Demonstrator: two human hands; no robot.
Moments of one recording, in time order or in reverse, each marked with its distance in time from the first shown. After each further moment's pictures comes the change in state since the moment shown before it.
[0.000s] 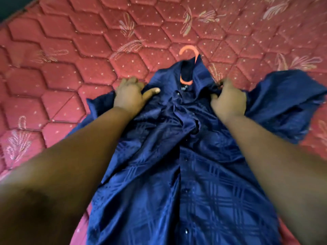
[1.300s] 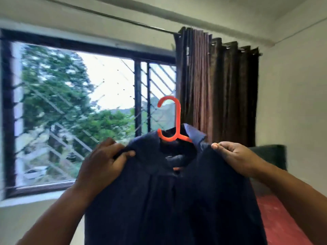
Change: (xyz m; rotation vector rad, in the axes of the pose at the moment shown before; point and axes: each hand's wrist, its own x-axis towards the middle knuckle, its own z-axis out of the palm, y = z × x) left_hand -0.668 0.262 -0.750 0.313 1.184 -0.049; right_hand -0.446 -0.234 -0.723 0.655 -0.025 -1.157
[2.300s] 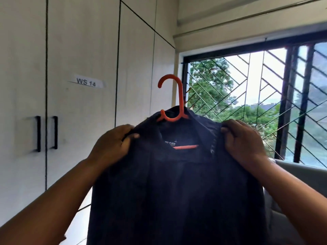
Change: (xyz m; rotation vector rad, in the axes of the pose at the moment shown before) left_hand -0.163 0.144 -0.363 0.740 0.074 -0.493; right_hand -0.117 -0.264 0.098 0.338 0.138 -0.713
